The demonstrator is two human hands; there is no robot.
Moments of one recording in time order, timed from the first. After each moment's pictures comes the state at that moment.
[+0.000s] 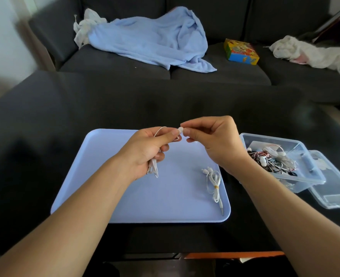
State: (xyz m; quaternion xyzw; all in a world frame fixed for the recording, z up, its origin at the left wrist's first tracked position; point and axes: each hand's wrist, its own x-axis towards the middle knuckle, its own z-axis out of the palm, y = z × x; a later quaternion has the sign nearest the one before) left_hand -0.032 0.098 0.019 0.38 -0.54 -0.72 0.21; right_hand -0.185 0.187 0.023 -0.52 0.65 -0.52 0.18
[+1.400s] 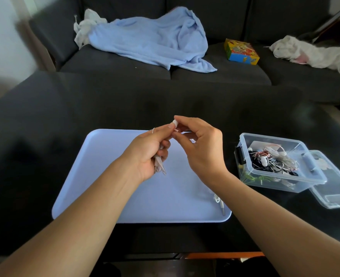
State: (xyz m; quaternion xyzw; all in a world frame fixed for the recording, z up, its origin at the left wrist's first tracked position) left_hand -0.038 0.100 0.017 0.38 -0.38 -0.80 0.25; right_hand -0.150 0.173 -0.004 -0.52 0.67 -0.53 0.00
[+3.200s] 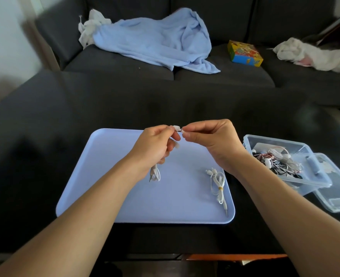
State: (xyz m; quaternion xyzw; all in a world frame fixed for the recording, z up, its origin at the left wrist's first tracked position) left_hand -0.032 0.099 0.019 0.41 -0.66 -0.59 0.22; right_hand -0.182 0.177 0.020 -0.44 0.64 -0.56 0.30
